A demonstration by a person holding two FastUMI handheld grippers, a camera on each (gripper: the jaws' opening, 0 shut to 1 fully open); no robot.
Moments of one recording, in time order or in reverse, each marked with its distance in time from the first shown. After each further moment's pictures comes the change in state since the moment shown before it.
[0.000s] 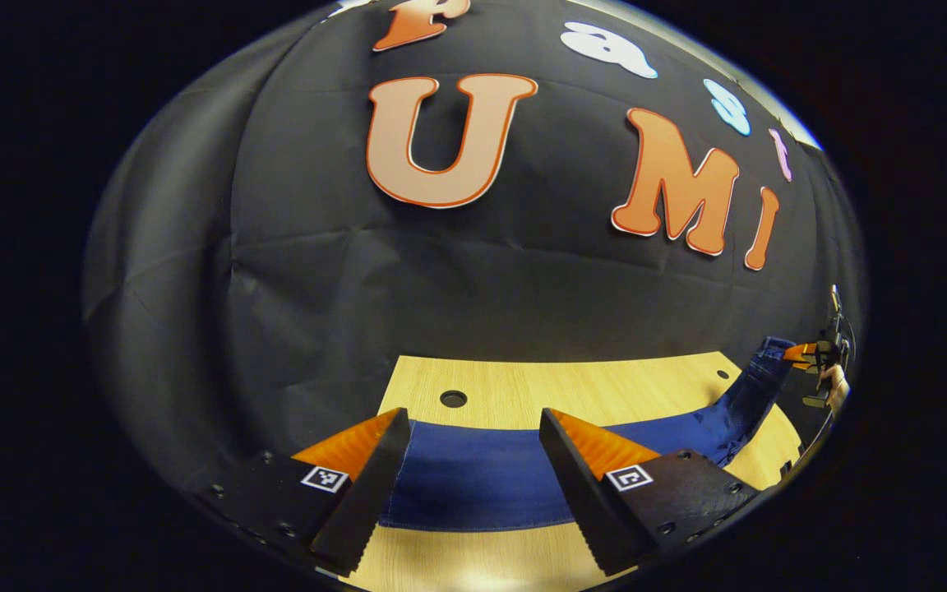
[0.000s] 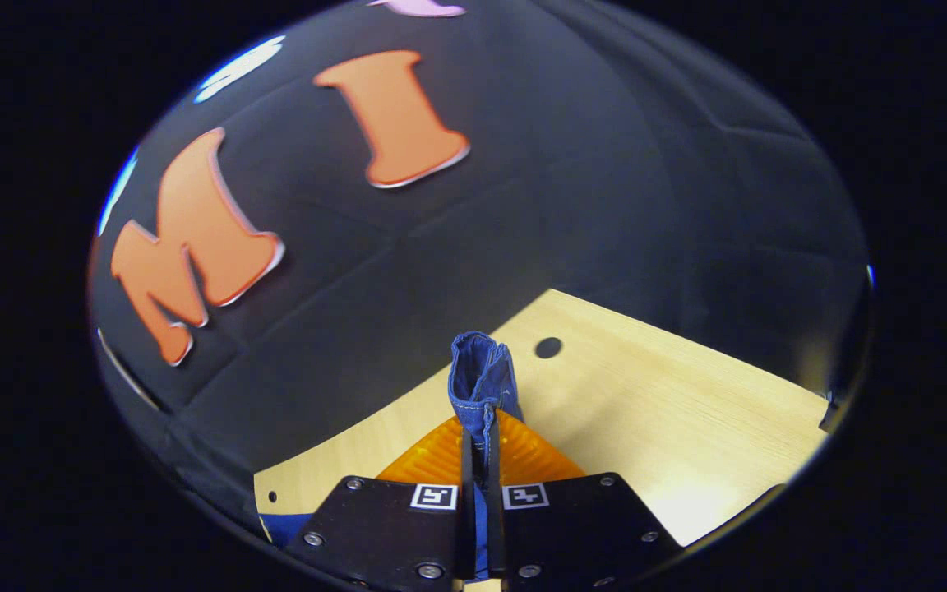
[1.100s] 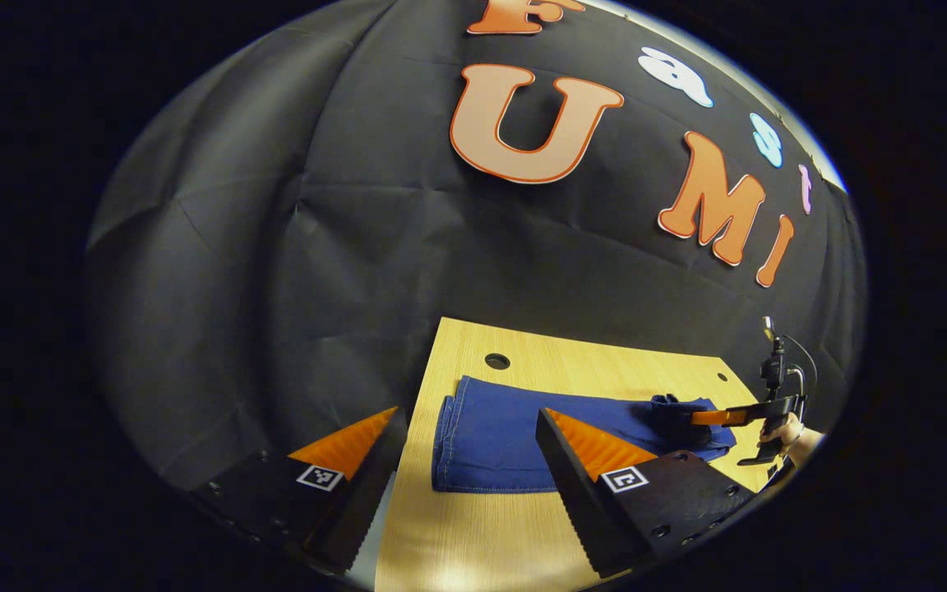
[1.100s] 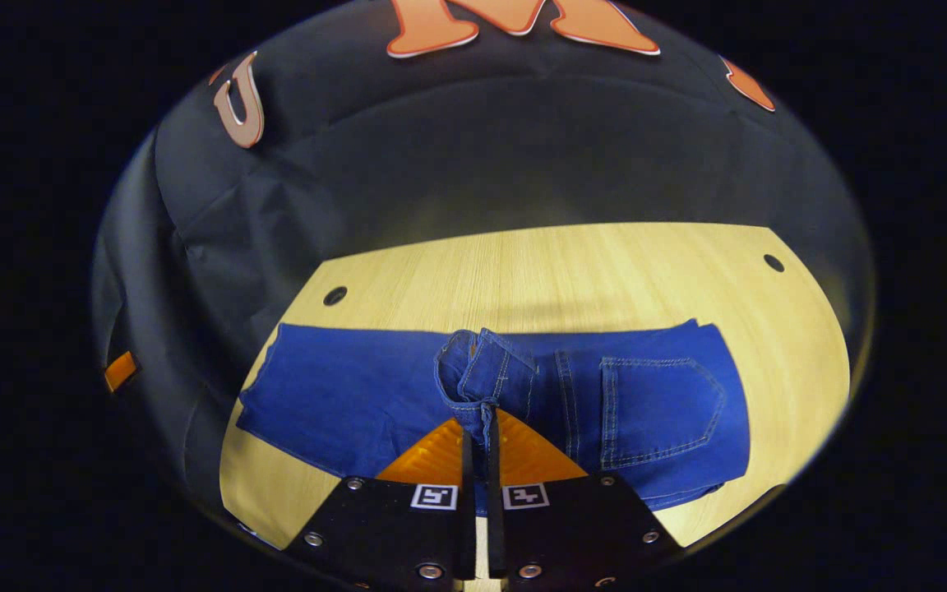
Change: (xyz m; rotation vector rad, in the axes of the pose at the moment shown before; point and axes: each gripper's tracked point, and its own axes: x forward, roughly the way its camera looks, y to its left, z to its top) left arm -0.035 0.097 -0.070 -0.123 0.062 0.014; right arm 0.106 0.183 -0.145 -0.501 0.445 0.287
